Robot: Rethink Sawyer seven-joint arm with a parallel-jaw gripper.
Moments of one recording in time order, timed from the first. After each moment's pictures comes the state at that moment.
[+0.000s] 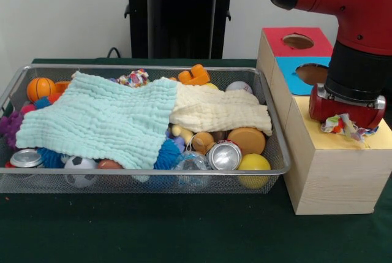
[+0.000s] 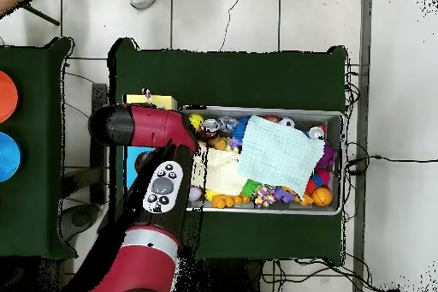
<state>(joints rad) 0.26 -0.28 -0.31 1.25 0.36 0.52 1.89</state>
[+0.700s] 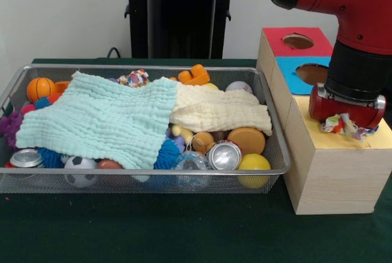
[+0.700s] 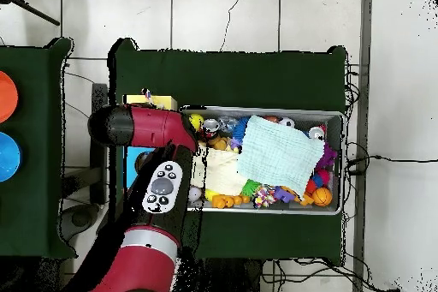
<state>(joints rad) 0.26 -0.28 -0.31 1.25 0.36 0.52 1.89</state>
